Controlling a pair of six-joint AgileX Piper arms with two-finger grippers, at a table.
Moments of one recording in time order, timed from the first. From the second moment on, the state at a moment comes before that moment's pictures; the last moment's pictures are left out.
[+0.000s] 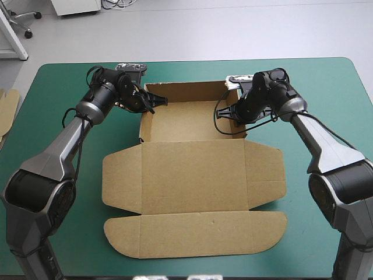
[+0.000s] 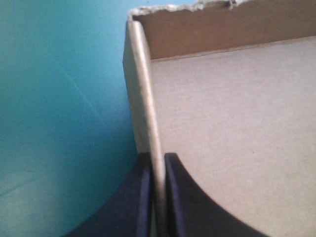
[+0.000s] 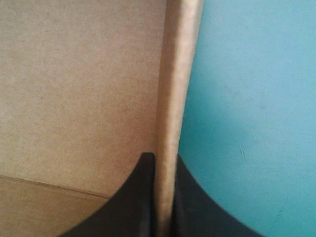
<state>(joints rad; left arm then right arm) -0.35 1.90 -1.79 -0.02 0.99 -0.20 0.34 1.95 -1.79 0.14 1.09 0.09</state>
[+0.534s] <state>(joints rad) -0.35 1.90 -1.85 0.04 1.03 -0.21 0.35 1.95 -1.96 0.08 1.22 0.14</state>
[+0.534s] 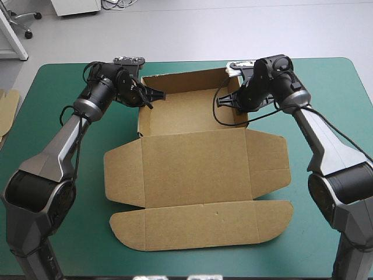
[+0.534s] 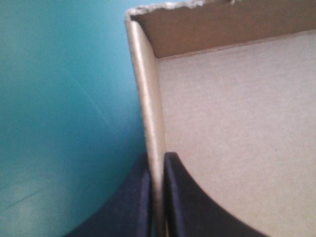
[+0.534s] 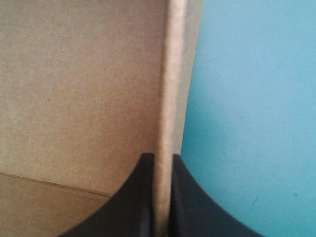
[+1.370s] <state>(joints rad) -0.30 2.01 -1.89 -0.04 1.19 -0.15 0.36 2.04 -1.97 0.11 1.25 0.13</state>
